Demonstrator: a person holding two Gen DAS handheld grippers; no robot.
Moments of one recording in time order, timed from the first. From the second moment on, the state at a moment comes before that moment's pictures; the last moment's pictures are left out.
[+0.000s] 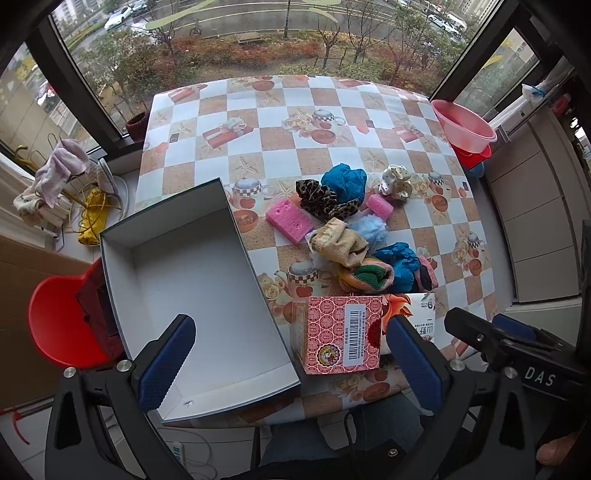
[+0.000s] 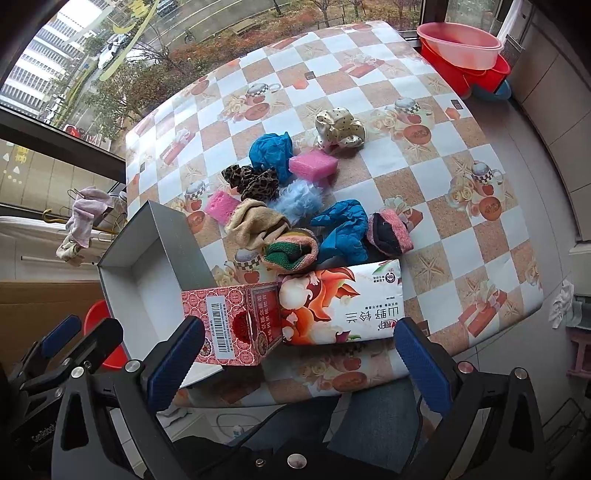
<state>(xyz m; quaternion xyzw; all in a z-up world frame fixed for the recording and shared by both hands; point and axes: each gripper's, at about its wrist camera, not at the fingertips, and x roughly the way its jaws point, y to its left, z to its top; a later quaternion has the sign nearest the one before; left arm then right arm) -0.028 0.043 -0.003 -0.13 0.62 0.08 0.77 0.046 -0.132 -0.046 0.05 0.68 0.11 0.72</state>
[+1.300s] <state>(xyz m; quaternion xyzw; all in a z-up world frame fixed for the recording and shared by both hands) -0.032 0.059 -0.009 -0.12 0.62 0.08 0.77 0.034 -0.129 -0.047 0.05 0.68 0.10 0.72</state>
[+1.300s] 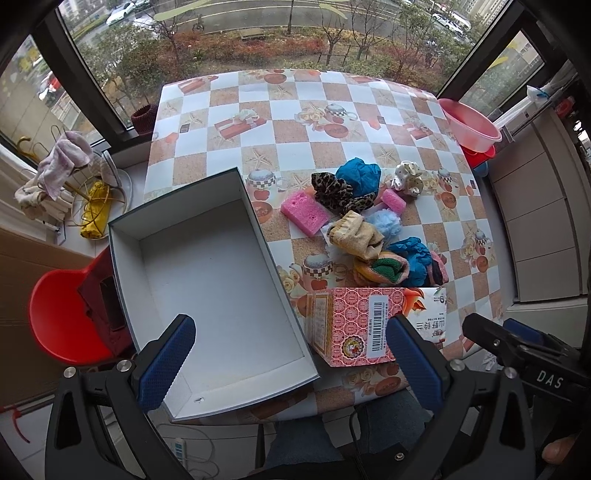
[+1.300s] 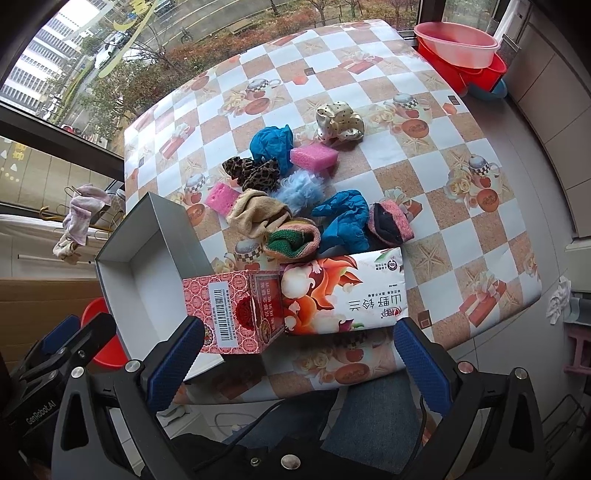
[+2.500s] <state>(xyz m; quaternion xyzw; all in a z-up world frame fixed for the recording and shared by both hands) 0.240 -0.013 -0.237 -0.04 0.73 0.12 0.67 0.265 -0.195 -0.196 0.06 0.71 0.09 0.70</state>
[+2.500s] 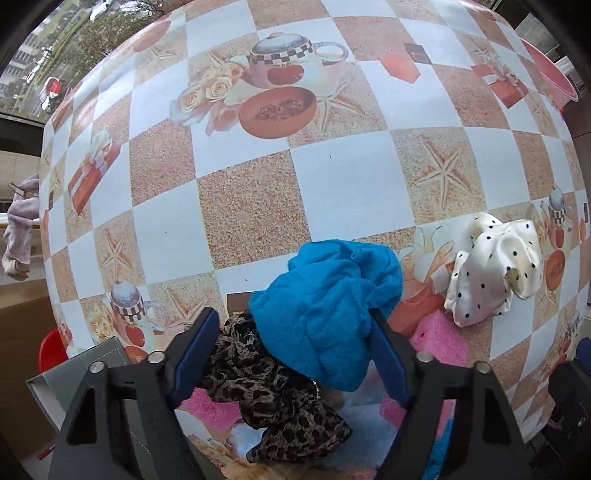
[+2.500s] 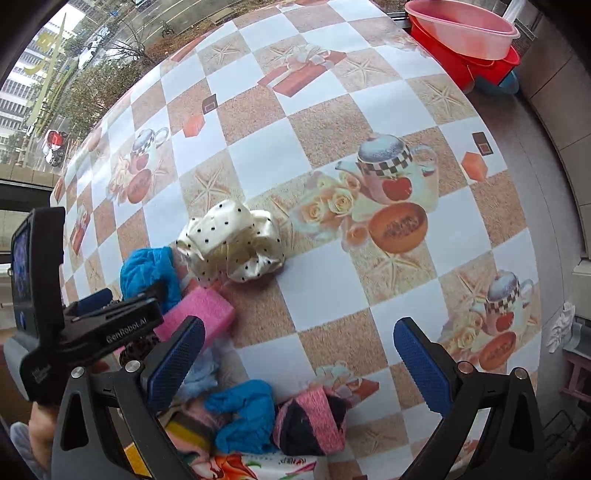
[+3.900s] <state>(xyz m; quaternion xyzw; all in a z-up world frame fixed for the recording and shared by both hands) 0.202 -0.046 -0.121 -0.08 0.64 0.07 0.76 0.280 -0.180 -0.194 0.04 0.68 0.20 0.70</state>
